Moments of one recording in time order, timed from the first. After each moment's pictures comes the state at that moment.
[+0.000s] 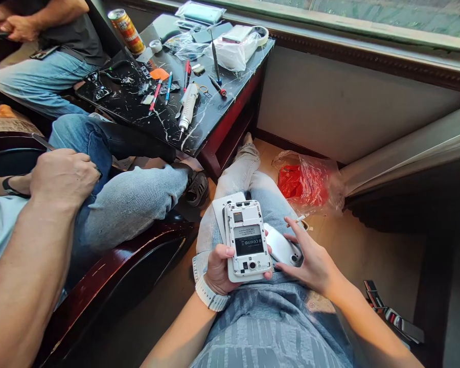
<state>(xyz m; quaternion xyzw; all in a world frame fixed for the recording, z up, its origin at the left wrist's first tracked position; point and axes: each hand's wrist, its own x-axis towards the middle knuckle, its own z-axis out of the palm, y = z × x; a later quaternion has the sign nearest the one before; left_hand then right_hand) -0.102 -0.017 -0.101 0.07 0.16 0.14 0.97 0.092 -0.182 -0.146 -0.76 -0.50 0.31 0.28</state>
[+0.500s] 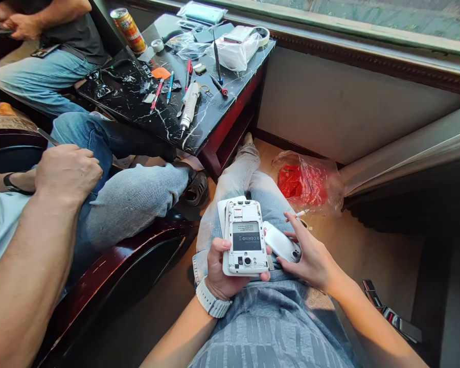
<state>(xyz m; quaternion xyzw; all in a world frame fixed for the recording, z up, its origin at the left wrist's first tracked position) -0.105 -0.021 -0.092 0.01 0.16 0.15 0.97 0.090 -0.175 -0.141 -0.77 -0.48 0.30 0.29</state>
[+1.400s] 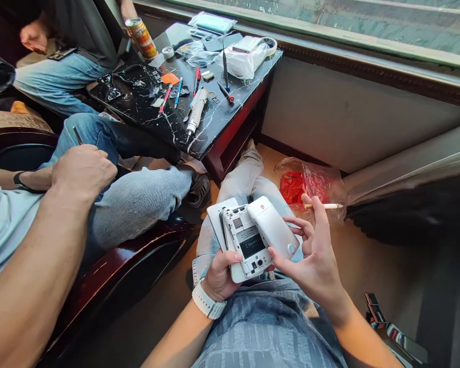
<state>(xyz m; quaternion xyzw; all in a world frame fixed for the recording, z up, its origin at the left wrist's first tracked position) -0.103 -0.020 -0.104 0.14 0.26 0.20 0.94 0.059 -0.115 -0.073 -0.72 -0.39 0.22 0.53</state>
